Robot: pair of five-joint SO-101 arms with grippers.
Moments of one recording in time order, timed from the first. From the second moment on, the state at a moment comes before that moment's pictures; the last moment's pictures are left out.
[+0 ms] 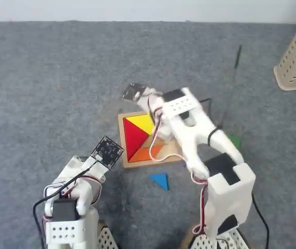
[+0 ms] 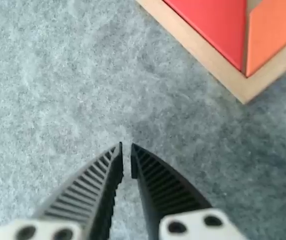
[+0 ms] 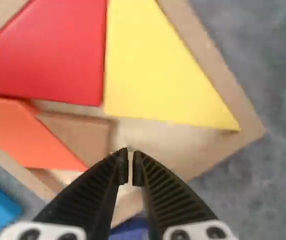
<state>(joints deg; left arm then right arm) -8.9 -103.7 97.1 74.9 -34.2 -30.1 19.1 9.9 62.5 36.4</state>
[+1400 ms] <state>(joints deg) -8.8 -103.7 97.1 74.9 -34.2 -34.2 18.4 10.9 52.9 26.2</state>
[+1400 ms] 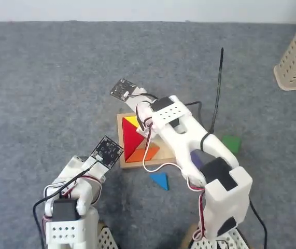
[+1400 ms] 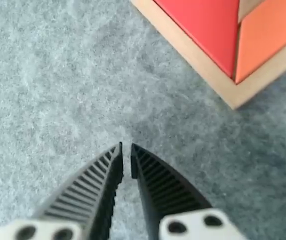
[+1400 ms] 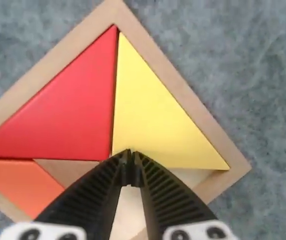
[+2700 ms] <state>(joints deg) -8.8 -103.7 97.1 74.9 -34.2 4.8 -12.2 30.2 72.0 22.3</state>
